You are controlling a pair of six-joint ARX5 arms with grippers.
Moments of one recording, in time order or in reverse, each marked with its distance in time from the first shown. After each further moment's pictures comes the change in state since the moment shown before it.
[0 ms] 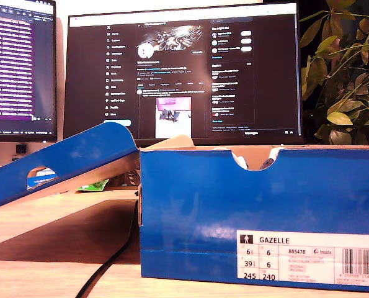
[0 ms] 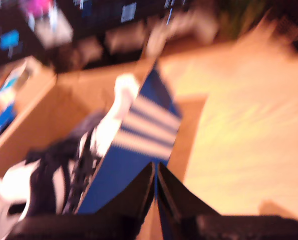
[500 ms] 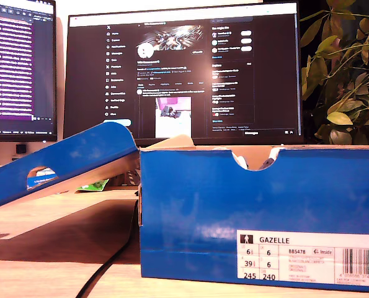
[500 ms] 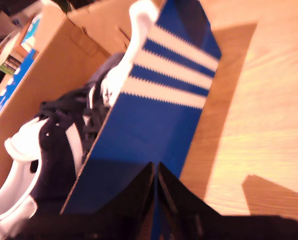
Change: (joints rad) left arm 0.000 0.403 0.119 0.001 0.192 0.019; right arm 0.029 0.270 0.000 0.129 -0.154 0.017
